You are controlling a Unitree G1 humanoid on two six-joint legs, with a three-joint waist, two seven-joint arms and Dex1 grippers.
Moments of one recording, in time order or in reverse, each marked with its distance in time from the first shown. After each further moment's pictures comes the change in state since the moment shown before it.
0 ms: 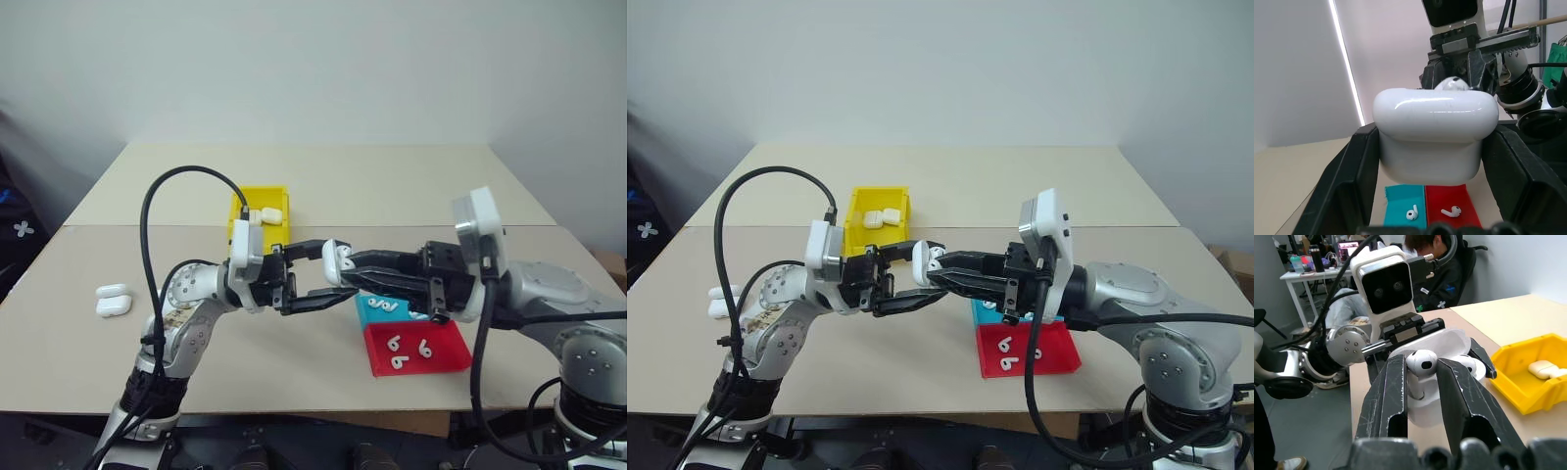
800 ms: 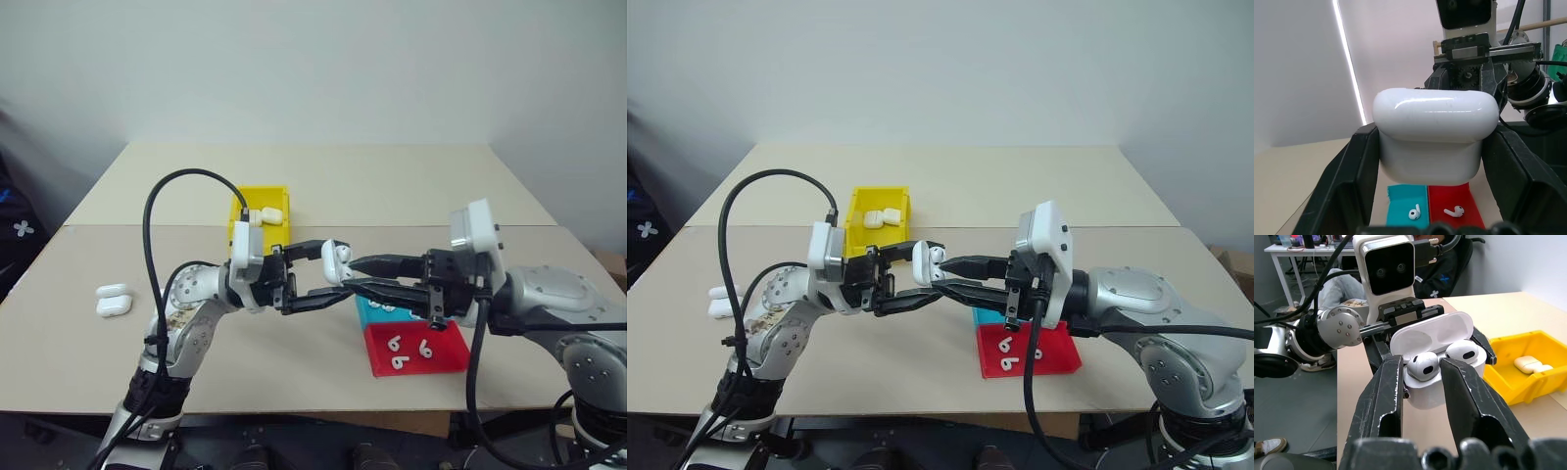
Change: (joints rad) left arm 0.003 -0.013 0.000 0.029 0.013 -0.025 -0.009; right arm 0.050 -0.104 0.055 -0.007 -0.047 -0.136 0.038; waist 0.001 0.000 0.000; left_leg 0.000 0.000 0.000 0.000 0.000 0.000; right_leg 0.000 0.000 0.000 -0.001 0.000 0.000
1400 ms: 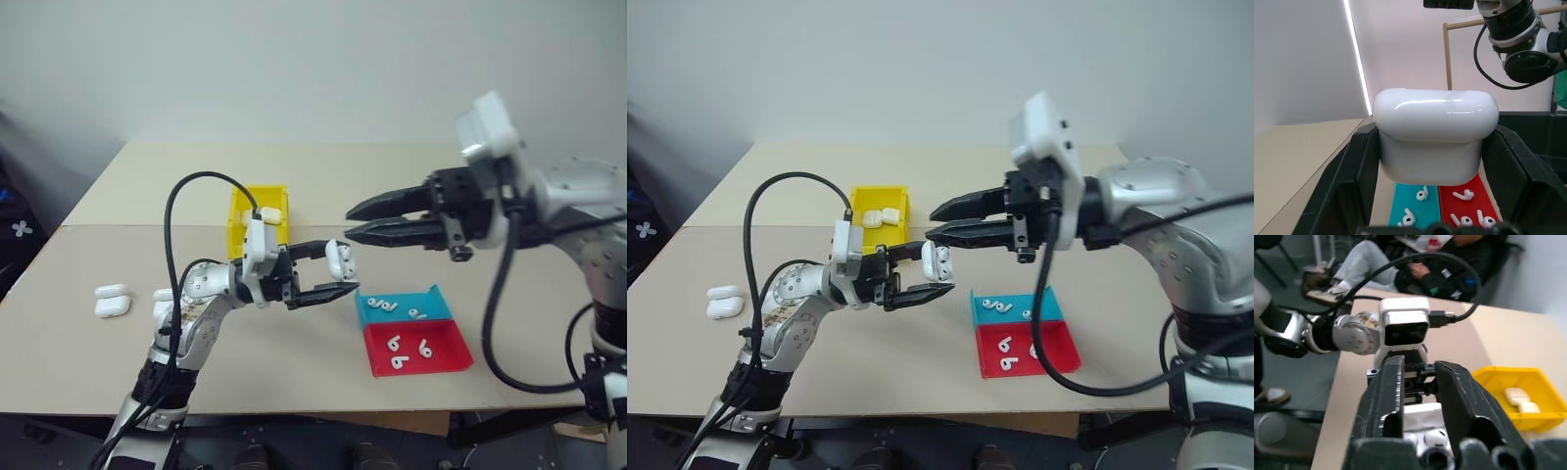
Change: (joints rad) left arm -0.053 -0.016 -0.032 0.090 0.080 0.007 0.024; right arm -0.546 -0.123 0.225 0.342 -0.083 0.017 0.294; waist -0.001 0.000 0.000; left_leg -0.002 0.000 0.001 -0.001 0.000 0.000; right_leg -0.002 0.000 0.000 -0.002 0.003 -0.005
